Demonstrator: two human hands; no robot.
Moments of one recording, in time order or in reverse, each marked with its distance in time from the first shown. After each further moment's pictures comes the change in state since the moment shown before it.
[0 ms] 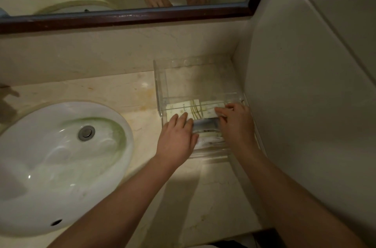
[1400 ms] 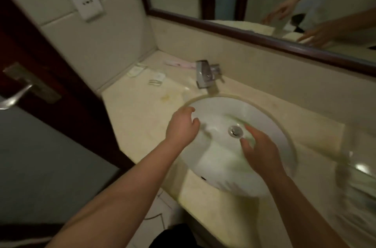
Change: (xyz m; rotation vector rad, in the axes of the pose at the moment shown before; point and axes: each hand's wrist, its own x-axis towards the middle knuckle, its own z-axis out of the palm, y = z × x) left_hand -0.271 -0.286 -0.122 -0.348 0.473 -0.938; right_hand -0.138 -0.319 0.129 0.189 -0.500 -0.531
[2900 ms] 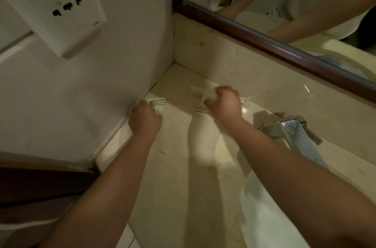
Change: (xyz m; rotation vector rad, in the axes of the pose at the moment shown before) left_hand 0.373 -0.292 -0.067 -0.010 0.037 -0.411; right_hand 0.383 -0.267 0.236 -0.243 -0.028 0.067
